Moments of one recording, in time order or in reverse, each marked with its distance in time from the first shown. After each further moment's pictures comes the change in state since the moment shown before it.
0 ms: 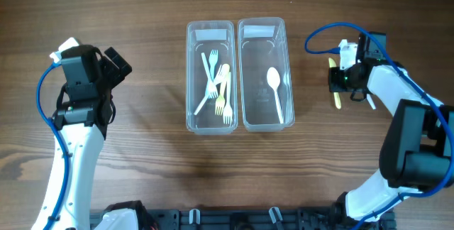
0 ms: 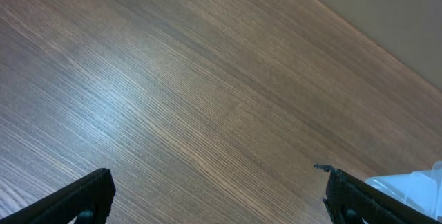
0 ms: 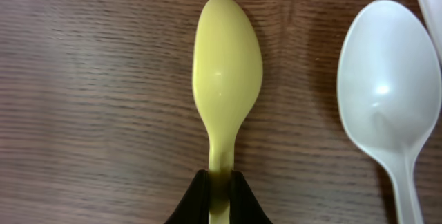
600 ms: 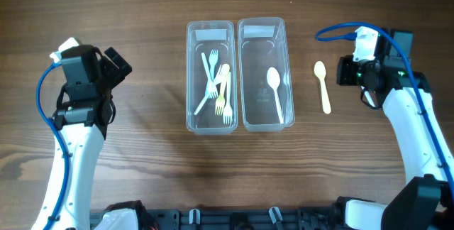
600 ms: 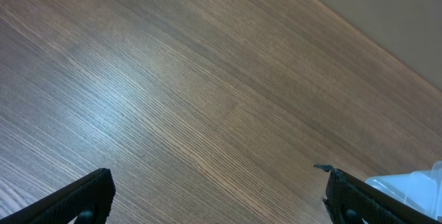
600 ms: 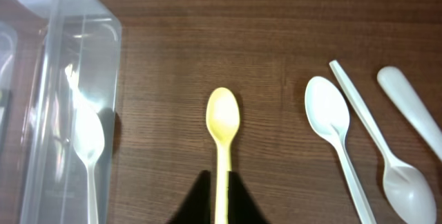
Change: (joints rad) left arm 0.000 0.000 0.000 0.000 0.000 0.000; right arm 0.014 -0.378 -0.026 -0.085 -0.071 0.083
